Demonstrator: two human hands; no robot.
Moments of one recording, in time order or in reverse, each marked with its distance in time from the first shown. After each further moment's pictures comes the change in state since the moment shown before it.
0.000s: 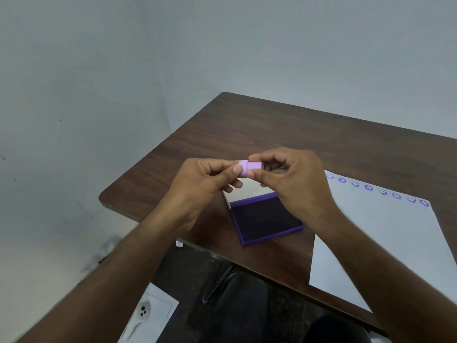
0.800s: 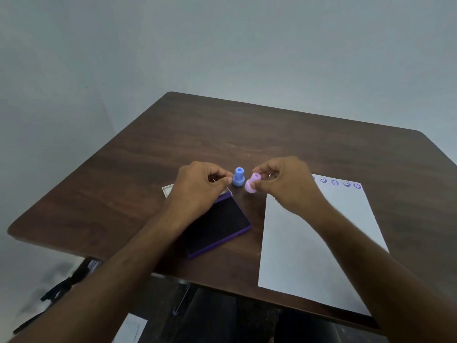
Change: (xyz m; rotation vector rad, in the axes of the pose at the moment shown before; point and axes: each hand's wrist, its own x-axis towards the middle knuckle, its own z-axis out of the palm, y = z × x) left_hand 0.043 -0.009 0.081 0.539 -0.066 0.089; right_hand 0.000 0.066 -0.067 -0.257 -0.072 0.362
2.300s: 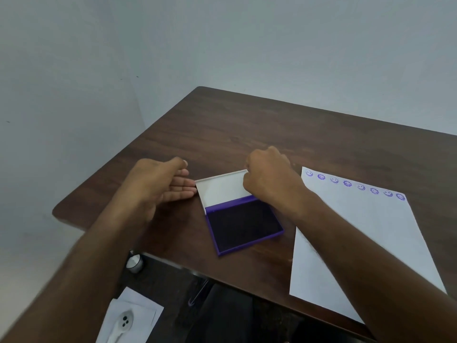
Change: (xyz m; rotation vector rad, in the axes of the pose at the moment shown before) left_hand -0.016 -0.042 -0.085 -0.611 0.142 -0.690; right_hand 0.020 -0.073 0.050 -0.511 -0.132 -0.143
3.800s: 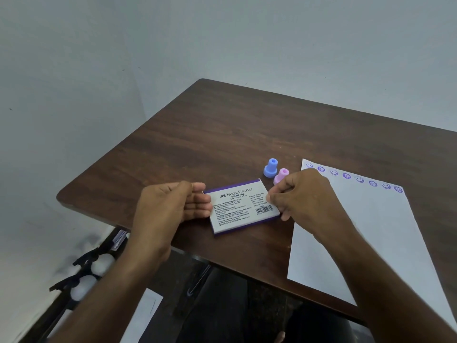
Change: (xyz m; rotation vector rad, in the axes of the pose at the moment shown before) left_hand -0.054 -0.049 0.019 -0.198 0.037 0.171; right_hand -0.056 0.043 0.013 0.507 -0.048 0.308
